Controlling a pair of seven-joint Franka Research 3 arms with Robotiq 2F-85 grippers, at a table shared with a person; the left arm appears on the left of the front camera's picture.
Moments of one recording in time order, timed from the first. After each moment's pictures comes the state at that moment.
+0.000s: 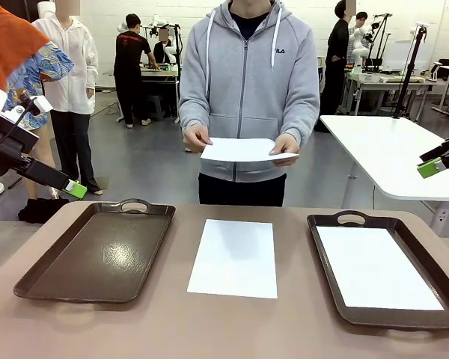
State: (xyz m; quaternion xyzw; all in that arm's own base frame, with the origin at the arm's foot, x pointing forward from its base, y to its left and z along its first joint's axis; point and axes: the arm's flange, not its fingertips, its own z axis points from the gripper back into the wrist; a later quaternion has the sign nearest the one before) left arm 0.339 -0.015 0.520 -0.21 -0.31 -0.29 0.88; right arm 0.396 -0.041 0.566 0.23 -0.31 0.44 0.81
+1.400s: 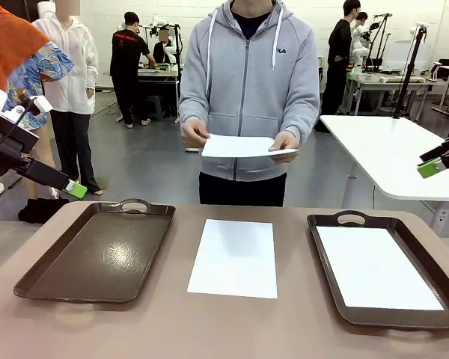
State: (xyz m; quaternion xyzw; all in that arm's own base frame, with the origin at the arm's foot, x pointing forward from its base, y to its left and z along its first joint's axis) left arm 0.339 -0.015 0.520 -0.21 -0.31 -0.29 0.88; right arm 0.396 -0.041 0.566 0.23 -0.31 0.44 0.81
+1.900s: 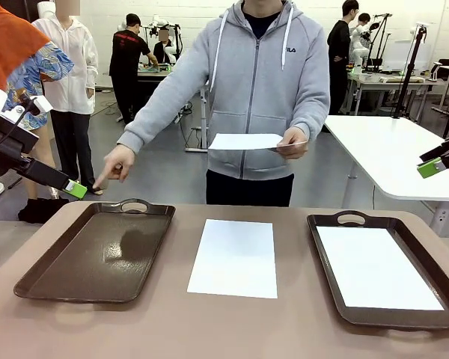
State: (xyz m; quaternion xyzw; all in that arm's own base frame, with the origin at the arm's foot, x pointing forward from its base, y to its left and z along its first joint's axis) left arm 0.339 -0.015 0.520 -0.21 -0.31 -0.29 0.88; right arm 0.396 -0.041 0.566 0.23 -0.31 0.44 0.81
